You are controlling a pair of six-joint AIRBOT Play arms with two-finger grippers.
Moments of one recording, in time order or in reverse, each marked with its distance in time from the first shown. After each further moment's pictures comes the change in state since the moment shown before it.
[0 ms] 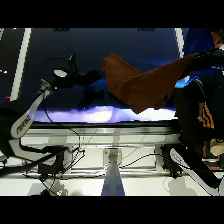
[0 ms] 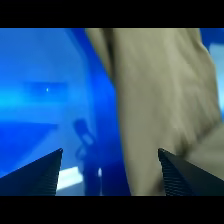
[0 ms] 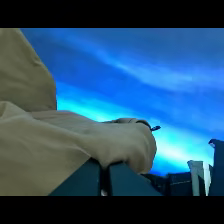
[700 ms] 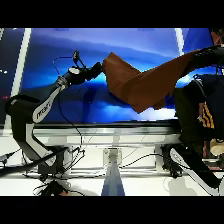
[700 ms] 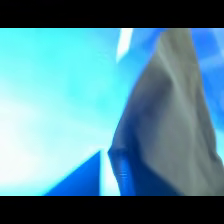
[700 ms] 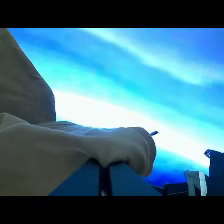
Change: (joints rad) left arm -0.093 -0.232 0.198 -0.098 0.309 -0.135; right arm 0.000 0.000 0.000 0.005 -0.041 0.000
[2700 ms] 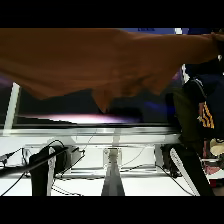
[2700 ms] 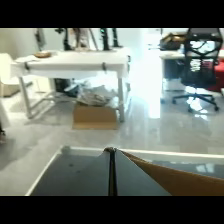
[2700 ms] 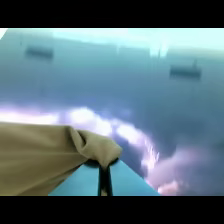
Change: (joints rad) left arm 0.769 1.445 0.008 0.897 -0.425 -0.031; right arm 0.000 0.322 0.002 0.096 -0.097 0.121
